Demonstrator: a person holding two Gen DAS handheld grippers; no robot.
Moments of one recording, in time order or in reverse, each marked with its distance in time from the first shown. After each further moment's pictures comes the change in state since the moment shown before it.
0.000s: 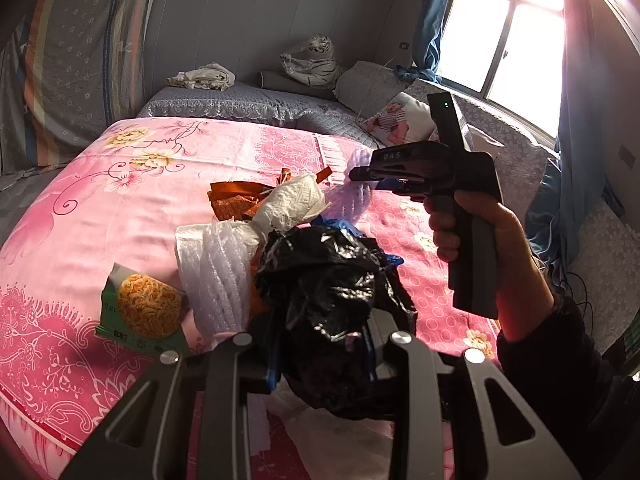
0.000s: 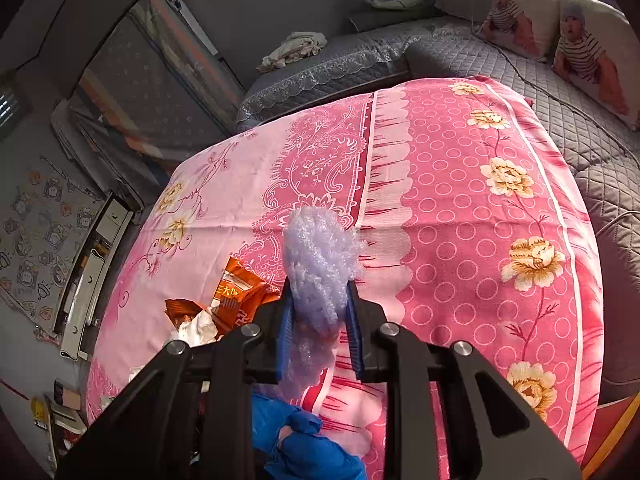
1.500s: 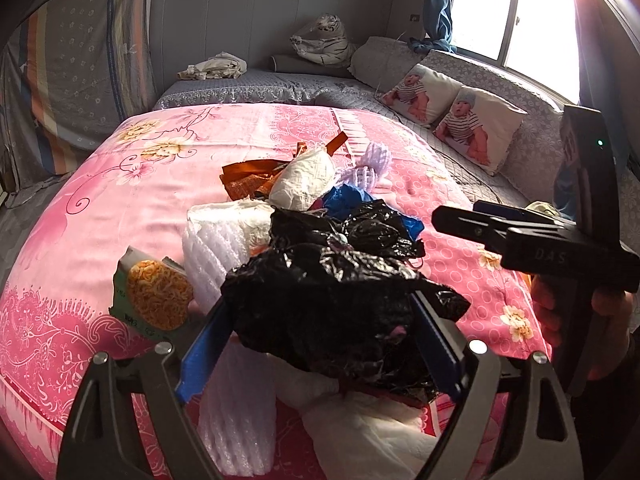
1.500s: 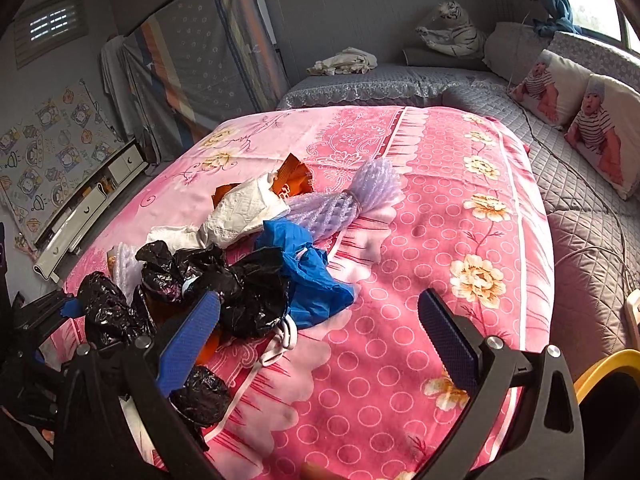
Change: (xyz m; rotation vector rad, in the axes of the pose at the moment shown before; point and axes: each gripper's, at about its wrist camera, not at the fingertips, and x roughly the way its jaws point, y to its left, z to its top) left arm 0.024 -0.005 -0.009 0.062 0.092 0.114; right arm -0.077 0.012 -0.100 -0.296 -0.035 0.004
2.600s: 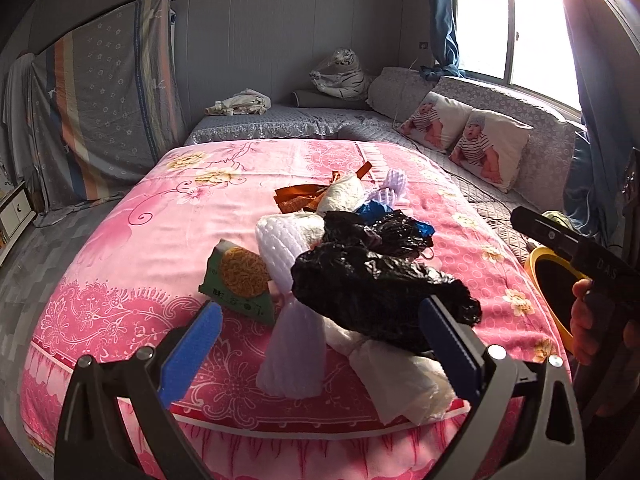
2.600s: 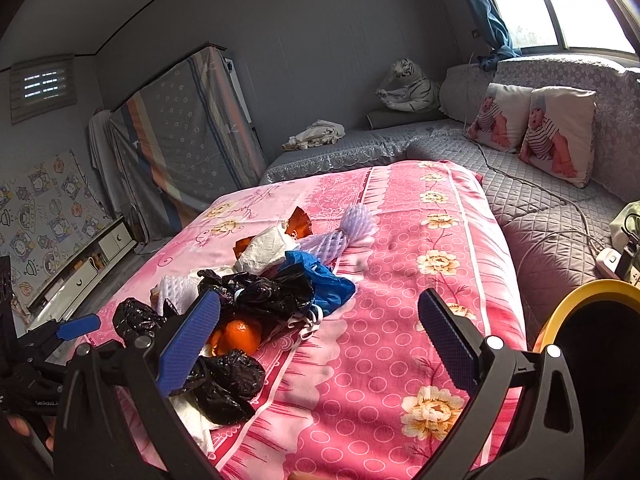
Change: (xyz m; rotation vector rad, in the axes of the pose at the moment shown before) left arm -0.079 0.010 -0.037 0.035 -0.143 0.083; right arm -0.104 0.027 -0.067 0.128 -0.313 -0.067
